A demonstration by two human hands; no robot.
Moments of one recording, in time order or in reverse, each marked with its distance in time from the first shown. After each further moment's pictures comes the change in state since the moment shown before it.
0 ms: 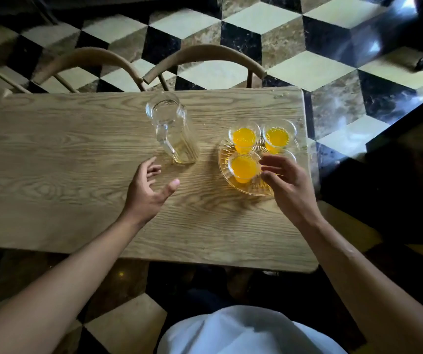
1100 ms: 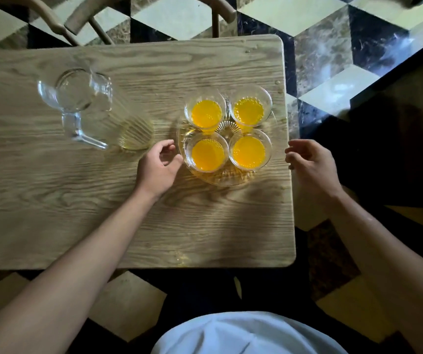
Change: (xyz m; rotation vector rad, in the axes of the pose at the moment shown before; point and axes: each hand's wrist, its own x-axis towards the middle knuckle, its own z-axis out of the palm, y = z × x) left_hand 0.082 -0.002 0.133 0.079 -0.083 -0.142; right_hand 0.069 0.102 -0.088 -0.314 0.167 0.368
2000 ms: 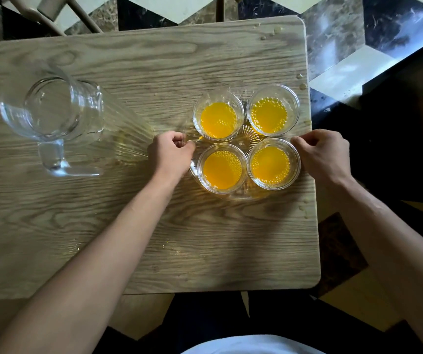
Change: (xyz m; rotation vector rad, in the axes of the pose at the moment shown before) left_hand 0.060 0.022 0.025 0.128 0.063 -0.188; right_hand 0.049 -0.022 0.032 -0.284 0.125 0.079
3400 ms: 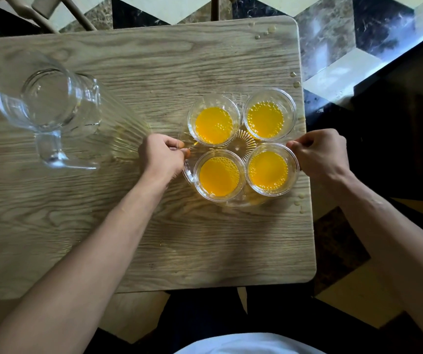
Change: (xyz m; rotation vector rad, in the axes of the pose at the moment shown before) left_hand 0.004 -0.023 -0.004 -0.120 -0.062 -0.136; right_hand -0.015 -0.006 -0.011 -0.031 -0.078 -0.008
